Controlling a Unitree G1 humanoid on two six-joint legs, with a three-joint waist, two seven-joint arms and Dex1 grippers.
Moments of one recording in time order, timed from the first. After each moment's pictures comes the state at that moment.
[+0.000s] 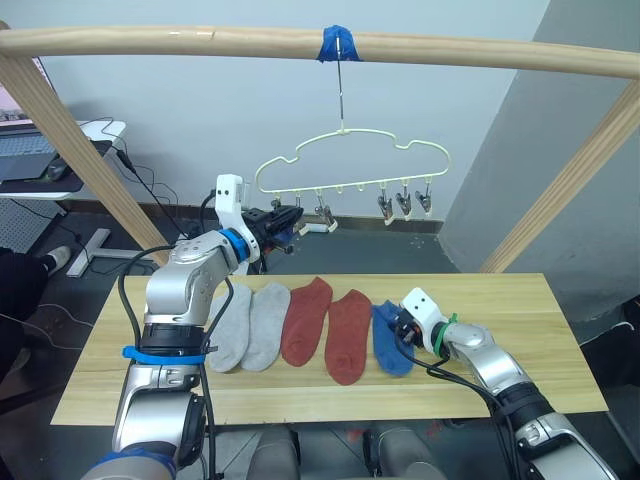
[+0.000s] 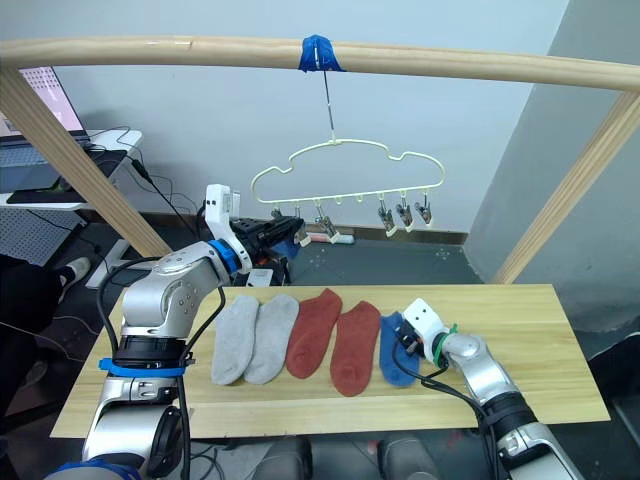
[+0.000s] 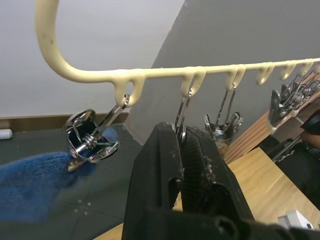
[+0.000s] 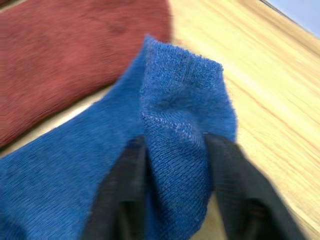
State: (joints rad) left arm -0.61 0.38 0.11 0.14 -0.41 0.61 -0.62; right arm -0.32 -0.36 0.30 0.42 -0.04 0.23 0.59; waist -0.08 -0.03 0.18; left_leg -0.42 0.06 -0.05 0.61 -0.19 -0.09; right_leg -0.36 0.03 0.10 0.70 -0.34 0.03
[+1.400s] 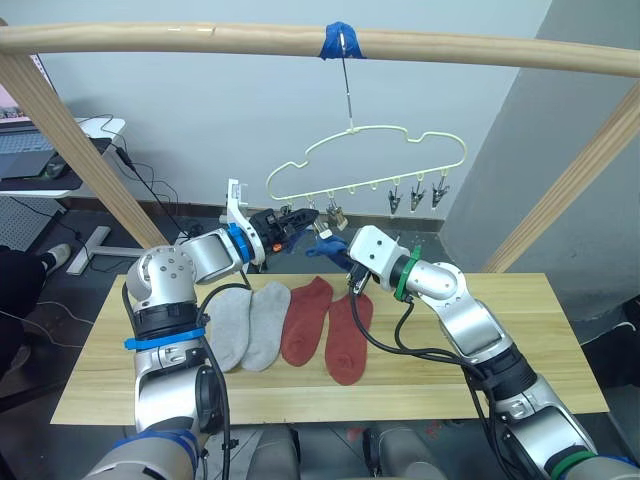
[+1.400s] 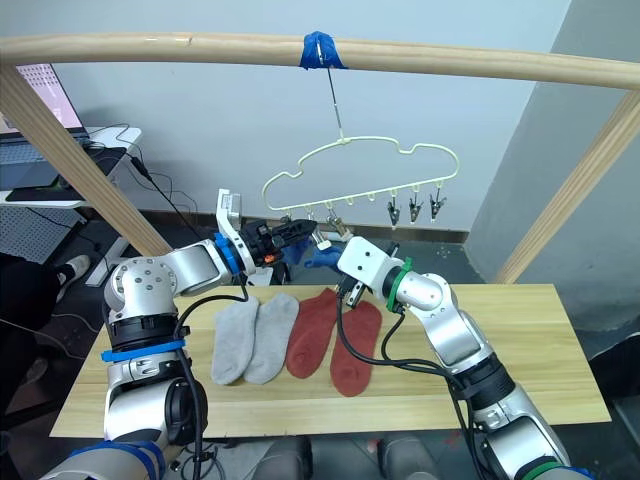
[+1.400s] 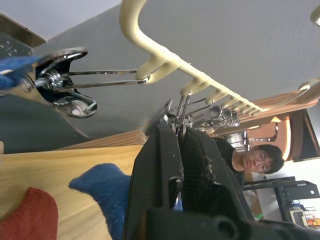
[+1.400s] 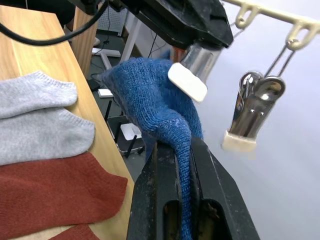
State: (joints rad) left arm -0.73 0.29 0.41 0.21 -0.87 1.23 -0.39; right arm -0.52 -0.29 0.37 -0.04 -0.15 0.26 0.57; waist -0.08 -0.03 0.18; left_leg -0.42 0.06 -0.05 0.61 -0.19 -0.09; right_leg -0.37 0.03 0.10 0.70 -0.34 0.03
